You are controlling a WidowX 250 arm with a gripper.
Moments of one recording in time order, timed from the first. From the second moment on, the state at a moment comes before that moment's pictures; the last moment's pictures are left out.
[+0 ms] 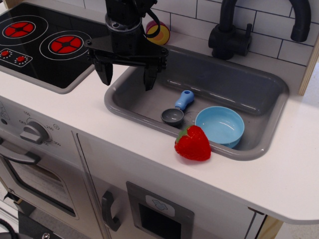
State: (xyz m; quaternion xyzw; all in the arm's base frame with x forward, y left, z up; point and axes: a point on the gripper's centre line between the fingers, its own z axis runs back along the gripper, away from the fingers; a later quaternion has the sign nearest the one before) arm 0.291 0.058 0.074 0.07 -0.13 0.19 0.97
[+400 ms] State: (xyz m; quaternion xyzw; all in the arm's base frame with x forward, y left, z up) arm 0.289 0.057 0.065 0.07 -0.11 0.20 0.97
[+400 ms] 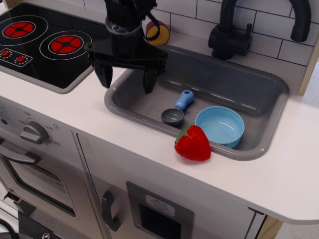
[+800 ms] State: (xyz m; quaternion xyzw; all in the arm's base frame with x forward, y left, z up) arm 0.330 0.016 0.054 0.07 -0.11 0.20 0.97
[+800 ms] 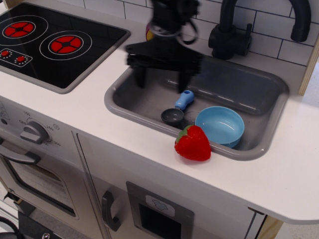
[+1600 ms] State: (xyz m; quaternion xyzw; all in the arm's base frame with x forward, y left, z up) arm 0.372 0.013 0.012 0.08 -0.10 0.20 0.97
